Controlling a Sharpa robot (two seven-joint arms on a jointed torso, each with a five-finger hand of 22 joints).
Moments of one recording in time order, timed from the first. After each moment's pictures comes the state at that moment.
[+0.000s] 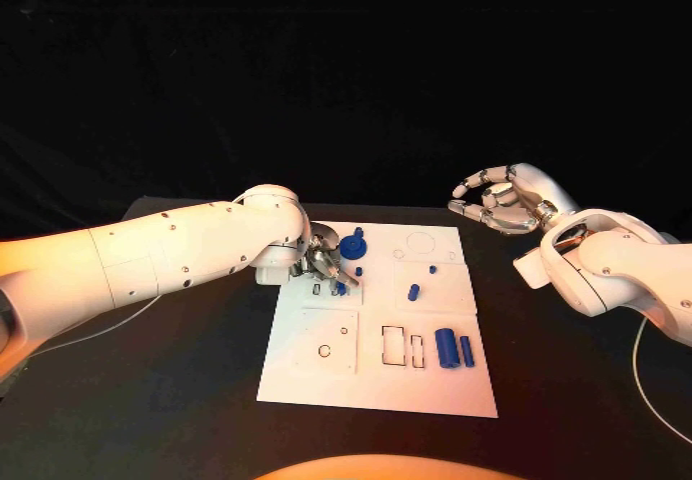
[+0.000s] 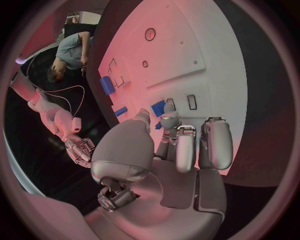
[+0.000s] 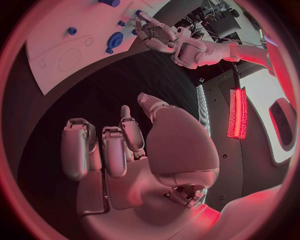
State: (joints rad) left arm 1.31 -0.62 -0.09 1.34 -1.06 0.35 -0.52; left_hand 1.14 0.06 -0.01 0.29 0.05 0.80 0.08 0.66 0.71 1.23 0.01 1.13 0.94 1.47 -0.05 1.56 1.31 0.08 1.44 0.04 1.41 1.25; right arm 1.32 -0.92 -0.13 1.58 -0.80 -0.54 0.11; right_hand 1.24 -0.16 0.37 0.16 0.21 0.79 0.14 0.39 0.62 1.34 0.06 1.31 1.29 1.47 -0.02 1.51 1.31 0.05 1.47 0.08 1.36 1.31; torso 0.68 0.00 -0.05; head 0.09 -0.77
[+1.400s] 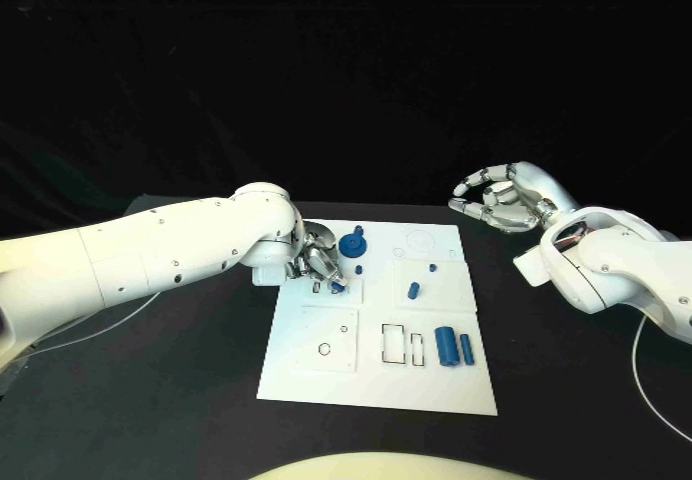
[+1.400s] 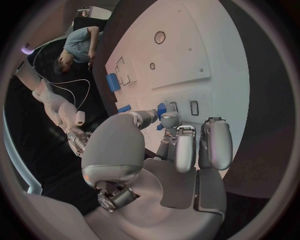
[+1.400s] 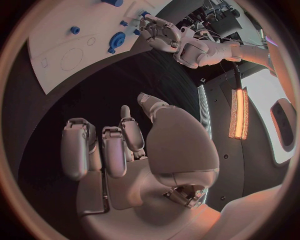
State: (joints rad) left arm 1.31 -0.65 -0.09 1.35 -0.96 0.34 -0.52; left_hand 1.11 -0.12 0.76 0.20 0.05 0.78 0.08 0.72 0.80 1.22 0.00 1.13 0.92 1.47 -0.06 1.56 1.31 0.08 1.44 0.04 1.41 1.27; right arm 1.32 -0.91 -0.13 1.57 -0.80 -0.54 0.11; right_hand 1.24 -0.16 0.38 0.16 0.21 0.79 0.14 0.39 0.63 1.34 0.06 1.31 1.29 1.47 -0.02 1.51 1.31 0.05 1.47 0.08 1.36 1.31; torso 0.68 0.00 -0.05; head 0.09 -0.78
